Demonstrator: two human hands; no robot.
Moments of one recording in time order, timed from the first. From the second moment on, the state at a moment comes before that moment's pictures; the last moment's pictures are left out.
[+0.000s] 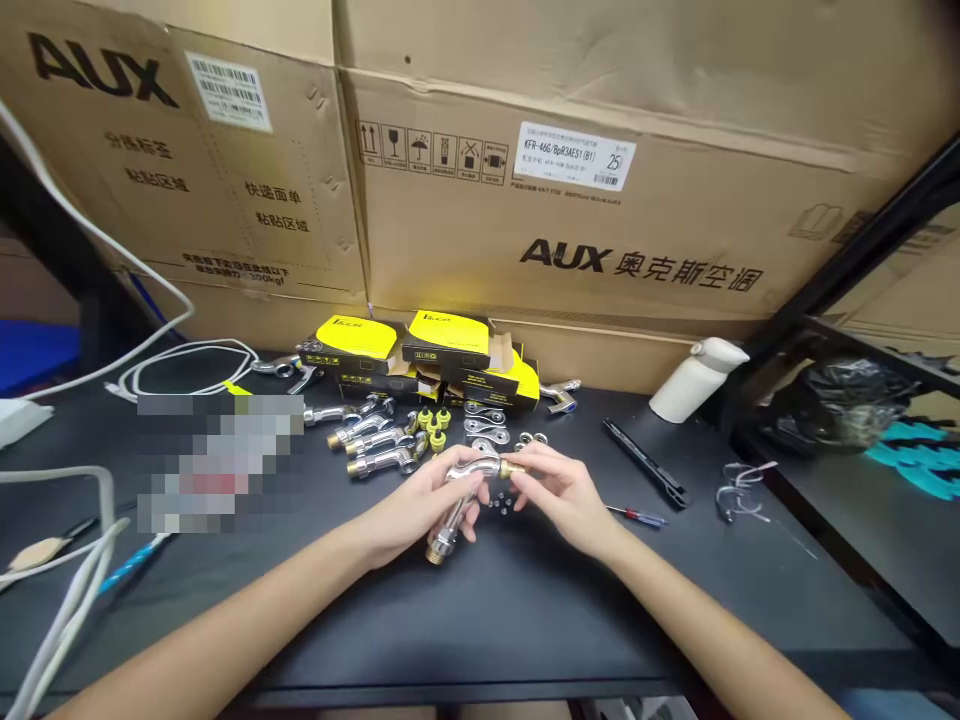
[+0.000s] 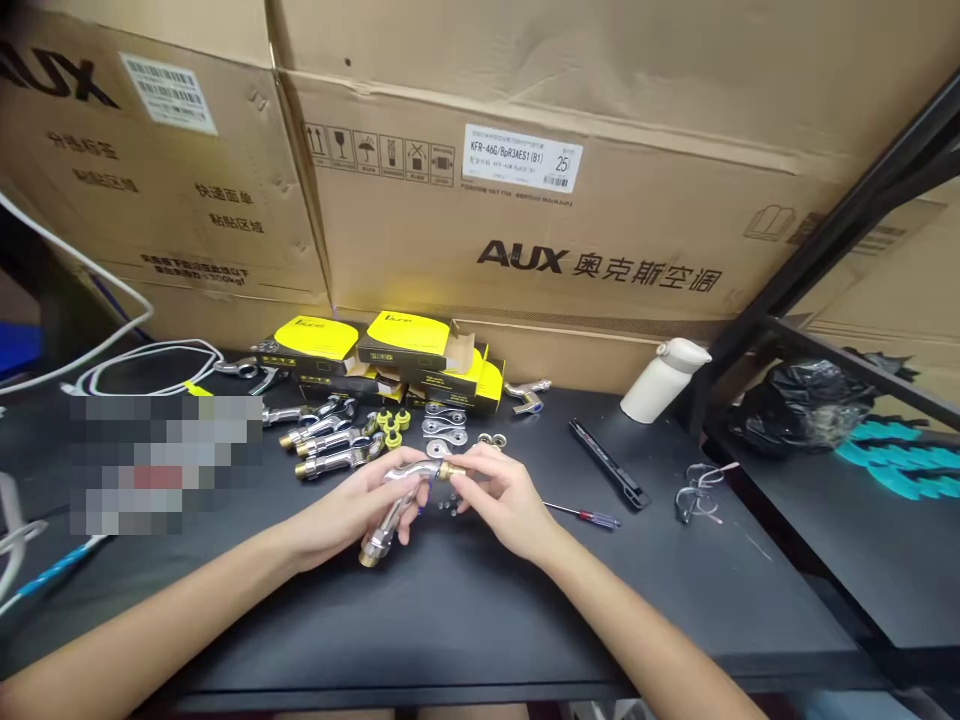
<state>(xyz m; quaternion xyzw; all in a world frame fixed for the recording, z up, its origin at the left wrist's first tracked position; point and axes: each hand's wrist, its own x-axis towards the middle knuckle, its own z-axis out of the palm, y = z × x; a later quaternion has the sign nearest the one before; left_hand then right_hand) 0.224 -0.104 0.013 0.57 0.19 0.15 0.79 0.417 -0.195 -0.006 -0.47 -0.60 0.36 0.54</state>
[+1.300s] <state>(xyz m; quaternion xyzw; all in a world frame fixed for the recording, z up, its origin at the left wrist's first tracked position) 0.226 -0.129 0.000 0.67 0.17 0.12 0.72 0.402 -0.209 -0.008 -0.56 -0.65 0.27 0.43</state>
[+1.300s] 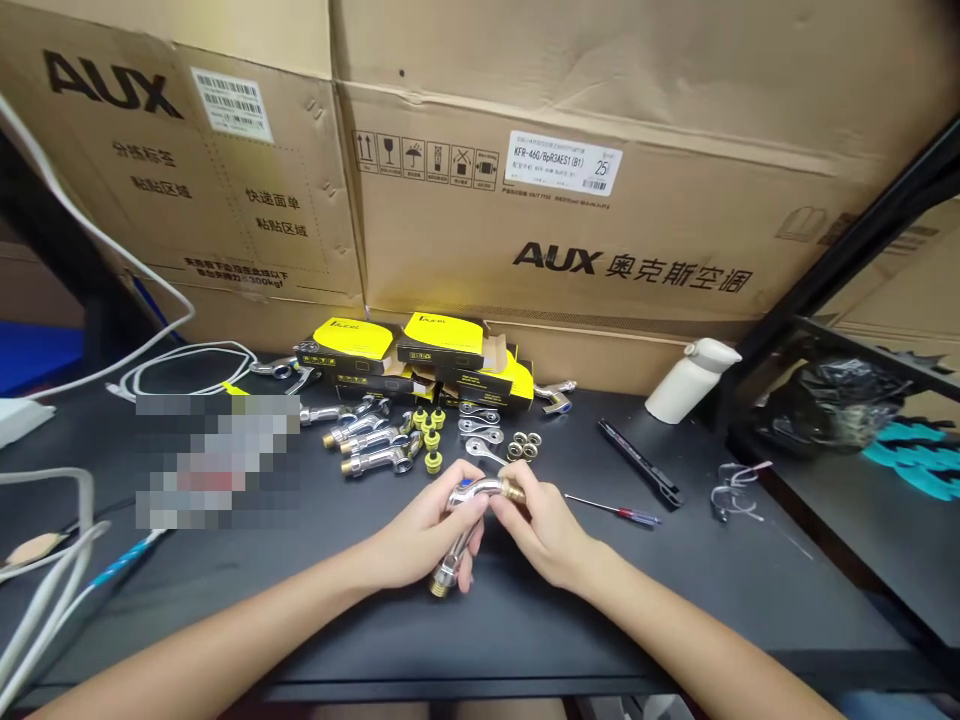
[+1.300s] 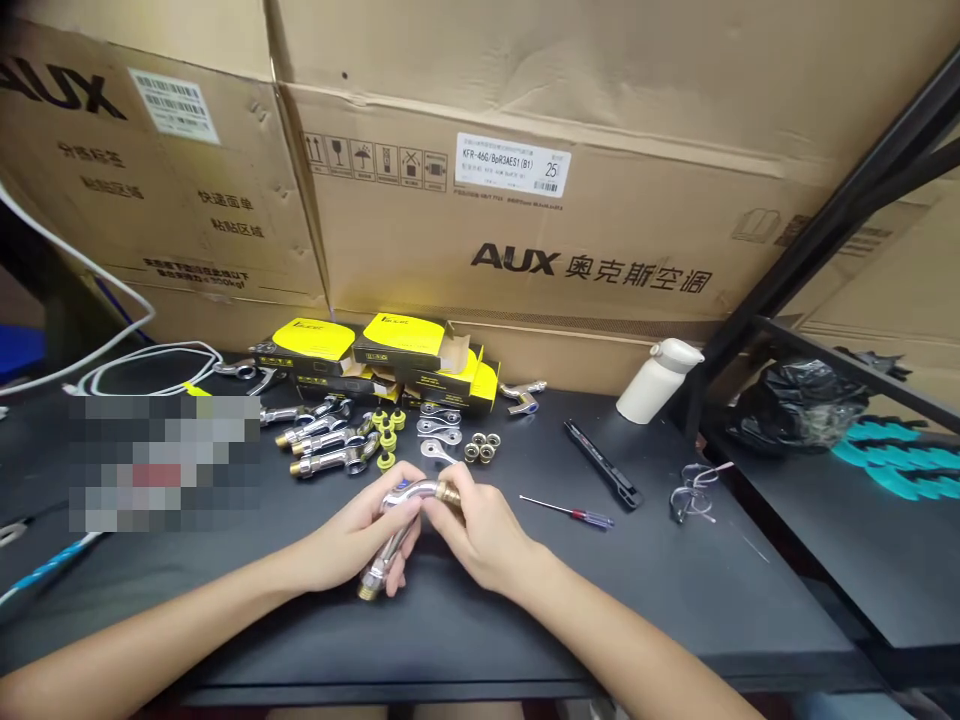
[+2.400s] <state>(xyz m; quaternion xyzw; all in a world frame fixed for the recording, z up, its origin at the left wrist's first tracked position) 0.155 -0.125 -0.002 0.95 0.17 0.20 -0.16 0.421 -0.192 -0.007 -0.60 -0.66 0.09 0.45</state>
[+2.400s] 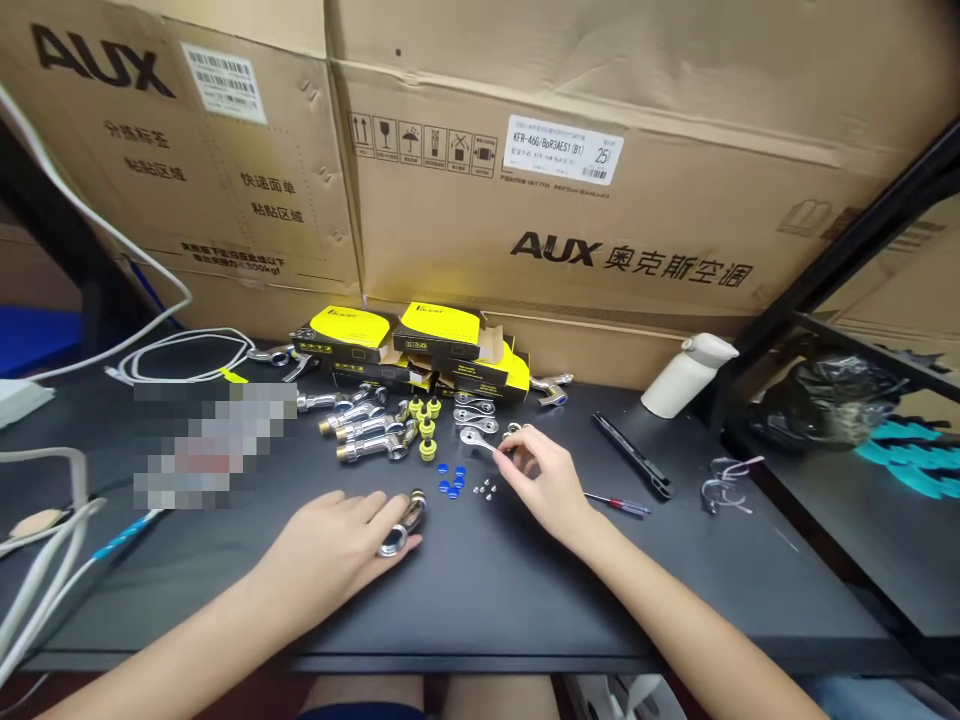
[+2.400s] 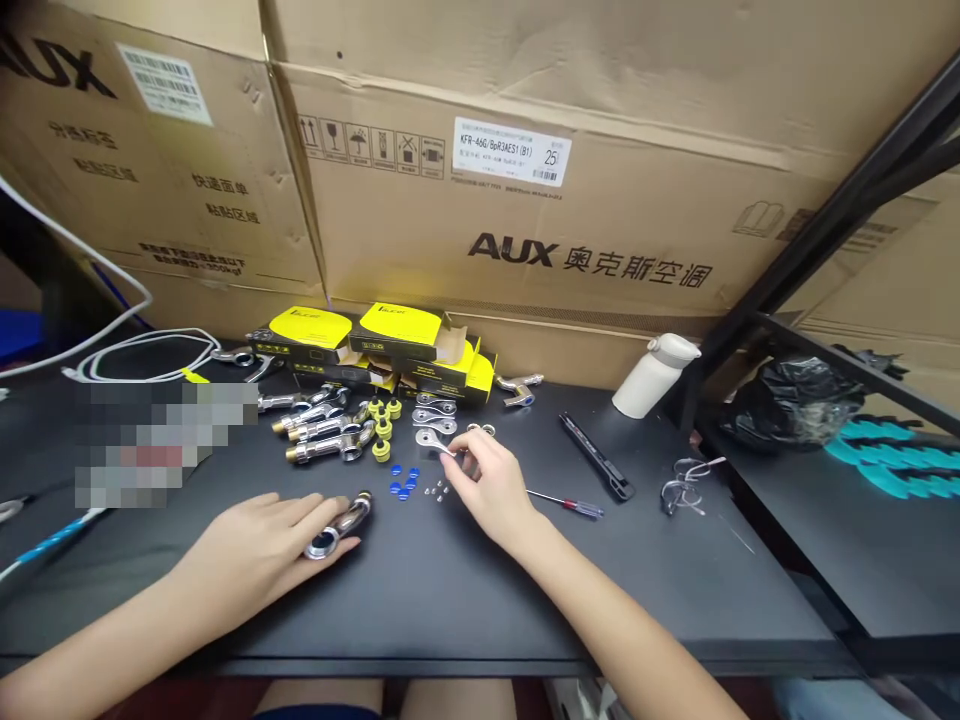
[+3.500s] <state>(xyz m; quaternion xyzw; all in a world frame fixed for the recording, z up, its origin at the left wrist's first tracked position) 0.216 -0.079 0.012 0.93 0.26 0.23 0.09 0.409 -0.169 -0.007 -0.45 -0.48 0.37 0.66</state>
